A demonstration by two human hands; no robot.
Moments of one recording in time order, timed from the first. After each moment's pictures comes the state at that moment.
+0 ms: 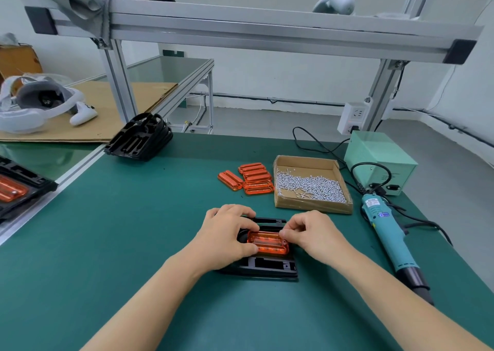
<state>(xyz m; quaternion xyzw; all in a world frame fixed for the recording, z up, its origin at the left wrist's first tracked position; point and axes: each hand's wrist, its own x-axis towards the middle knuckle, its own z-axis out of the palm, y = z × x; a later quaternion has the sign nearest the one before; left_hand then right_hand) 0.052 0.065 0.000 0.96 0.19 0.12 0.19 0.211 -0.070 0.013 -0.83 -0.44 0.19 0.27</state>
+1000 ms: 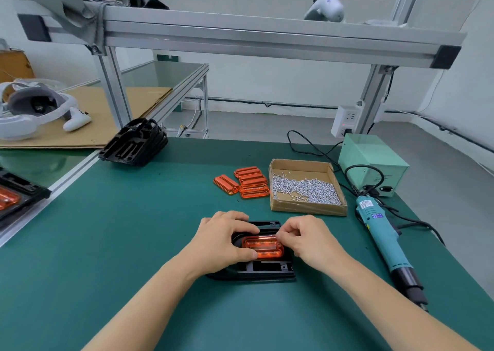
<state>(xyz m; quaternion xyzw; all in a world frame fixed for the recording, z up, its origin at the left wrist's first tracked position) 0.049 0.062 0.006 0.94 0.22 0.09 0.25 0.203 -0.074 0.012 -0.83 -0.43 0.19 0.30</state>
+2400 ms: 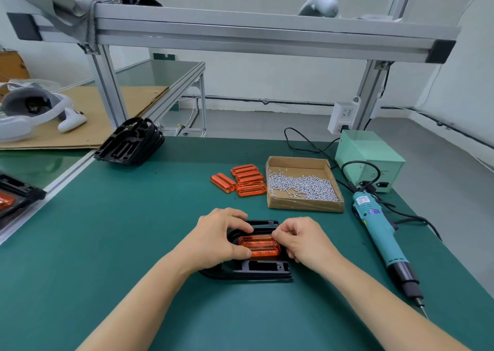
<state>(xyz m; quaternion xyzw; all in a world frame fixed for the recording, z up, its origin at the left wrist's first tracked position) 0.047 0.067 0.009 0.91 0.23 0.09 0.33 0.201 -0.074 0.002 -0.80 -0.39 0.24 0.38</state>
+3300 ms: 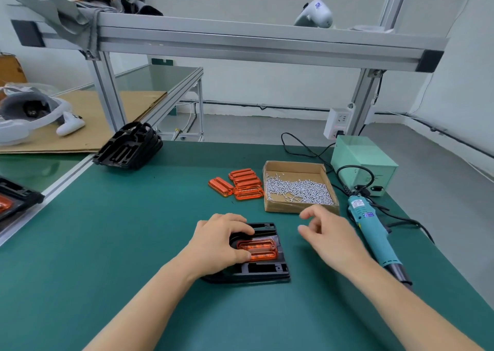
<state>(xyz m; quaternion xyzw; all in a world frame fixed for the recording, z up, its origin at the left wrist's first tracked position) 0.052 0.056 0.011 0.94 0.23 0.07 0.25 0.224 -0.107 0.020 -0.86 -0.40 0.06 0.31</state>
